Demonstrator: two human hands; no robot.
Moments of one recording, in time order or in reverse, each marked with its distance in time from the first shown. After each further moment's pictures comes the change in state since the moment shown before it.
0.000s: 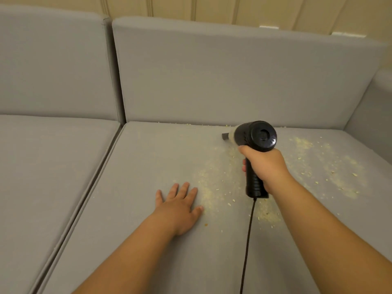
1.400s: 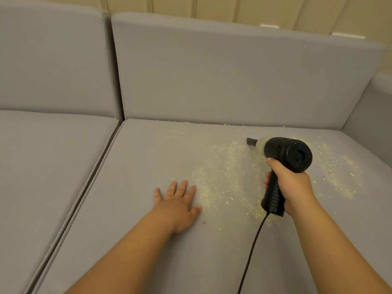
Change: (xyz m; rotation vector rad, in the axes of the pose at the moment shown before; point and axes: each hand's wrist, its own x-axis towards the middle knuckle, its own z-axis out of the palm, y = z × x) left_hand -0.001 0.001 -0.001 0.000 -0.011 -0.006; right_hand -0.013 0.031 -0.050 0.178 0.129 0.089
